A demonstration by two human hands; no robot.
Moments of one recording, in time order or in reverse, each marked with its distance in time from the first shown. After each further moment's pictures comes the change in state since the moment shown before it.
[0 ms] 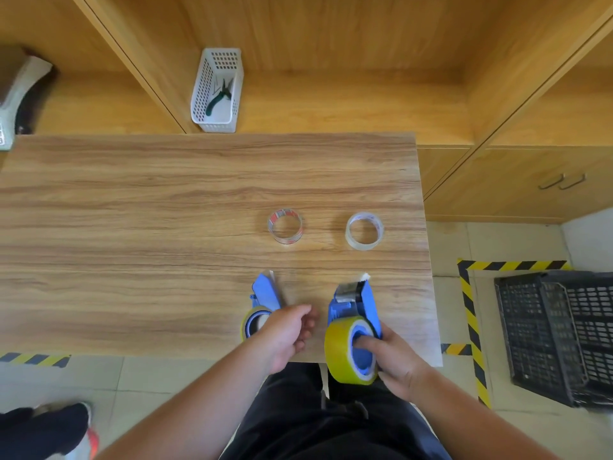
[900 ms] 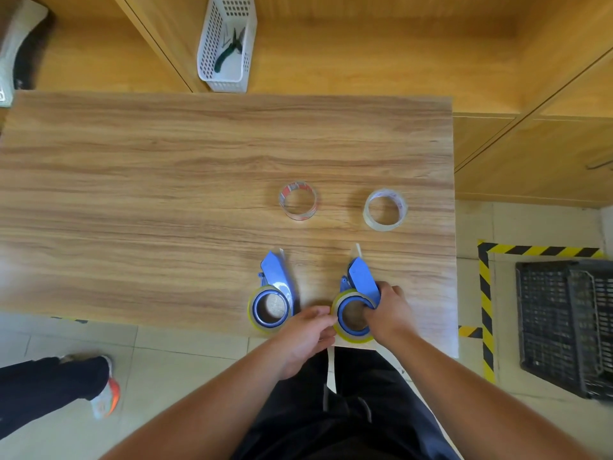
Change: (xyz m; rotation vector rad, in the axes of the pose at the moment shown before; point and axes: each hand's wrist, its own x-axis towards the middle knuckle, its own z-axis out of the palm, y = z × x) left_hand 0.014 -0.042 0.006 -0.061 -0.135 0.001; right_hand 0.072 -0.001 0.004 -0.987 0.356 -0.138
